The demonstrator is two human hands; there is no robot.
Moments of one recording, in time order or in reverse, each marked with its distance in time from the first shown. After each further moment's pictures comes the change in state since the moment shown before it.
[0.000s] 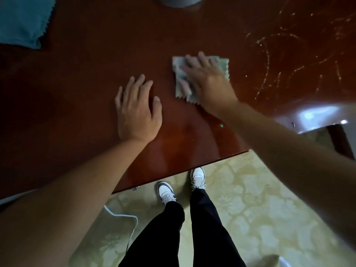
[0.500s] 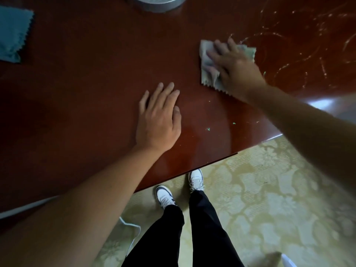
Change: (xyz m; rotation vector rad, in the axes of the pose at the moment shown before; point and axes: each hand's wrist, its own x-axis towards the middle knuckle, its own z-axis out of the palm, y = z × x) left_hand -0.003 0.057 0.029 -0.055 -0.032 0.257; right_hand -0.016 0.083 -0.037 -0.016 0.003 0.152
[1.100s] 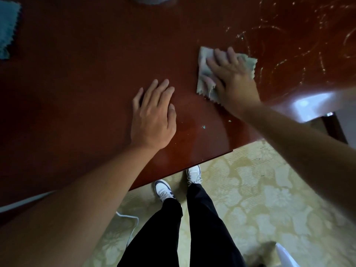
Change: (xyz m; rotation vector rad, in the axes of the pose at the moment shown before) left_hand 0.002 0.004 -0.006 0.023 -0.049 -0.015; right_hand -0.036 -0.010 0.017 0.035 0.089 0.073
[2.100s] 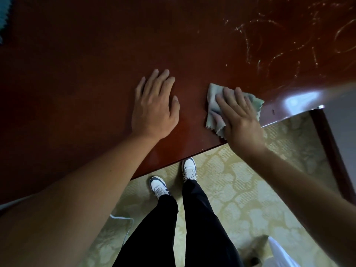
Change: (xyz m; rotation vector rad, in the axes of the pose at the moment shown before) left_hand -0.002 -0.001 0.000 -0.034 0.012 0.008; right_hand -0.113 -0.026 0.004 0.066 0.018 0.068
